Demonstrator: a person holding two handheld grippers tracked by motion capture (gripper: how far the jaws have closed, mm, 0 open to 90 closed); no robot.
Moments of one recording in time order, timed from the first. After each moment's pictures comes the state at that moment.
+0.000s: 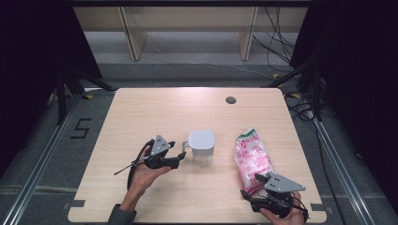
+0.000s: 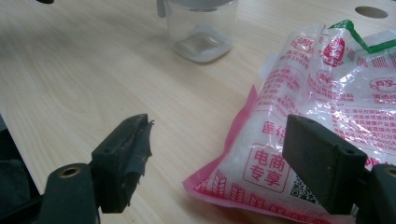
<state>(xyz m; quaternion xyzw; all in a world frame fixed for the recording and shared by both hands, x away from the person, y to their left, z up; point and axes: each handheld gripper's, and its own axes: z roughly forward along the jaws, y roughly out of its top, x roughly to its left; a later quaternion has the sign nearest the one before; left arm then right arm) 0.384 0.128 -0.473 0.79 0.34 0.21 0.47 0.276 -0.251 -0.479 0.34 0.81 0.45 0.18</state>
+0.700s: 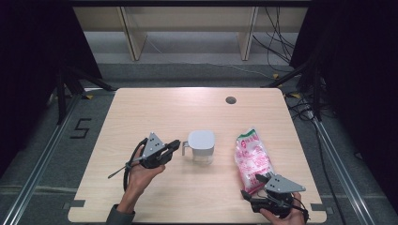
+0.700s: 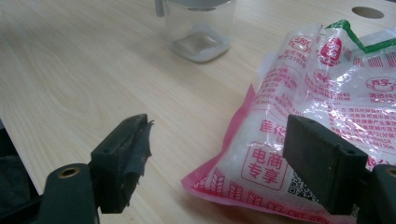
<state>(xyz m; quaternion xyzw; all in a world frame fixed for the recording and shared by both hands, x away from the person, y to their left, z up) 0.371 0.130 -0.448 0.75 0.32 0.24 0.53 0.275 -0.252 -0.478 0.34 0.81 0.44 0.19</state>
